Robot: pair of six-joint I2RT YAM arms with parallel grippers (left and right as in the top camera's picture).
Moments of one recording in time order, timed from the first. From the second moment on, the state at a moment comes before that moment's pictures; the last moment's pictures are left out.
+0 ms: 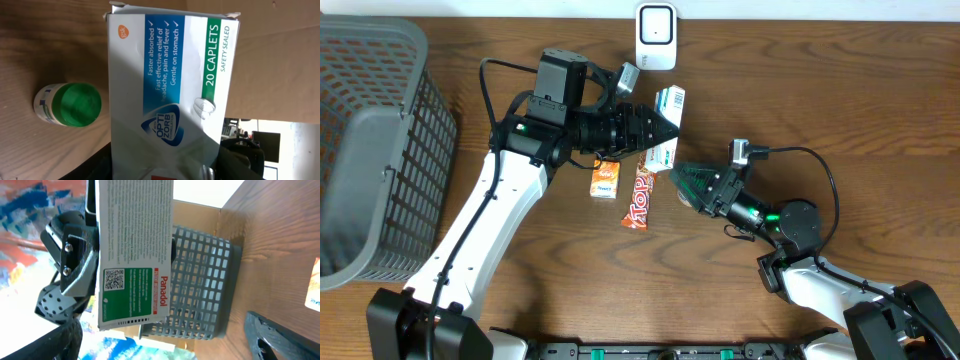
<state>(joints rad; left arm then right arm) -0.32 1.55 1.31 -0.55 0.92 -0.62 0.39 1.46 0.31 1.35 -0.68 1.54</state>
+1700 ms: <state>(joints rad) -0.32 1.55 1.31 -0.51 0.91 -0.62 0.15 1.46 0.31 1.34 -0.98 1.51</state>
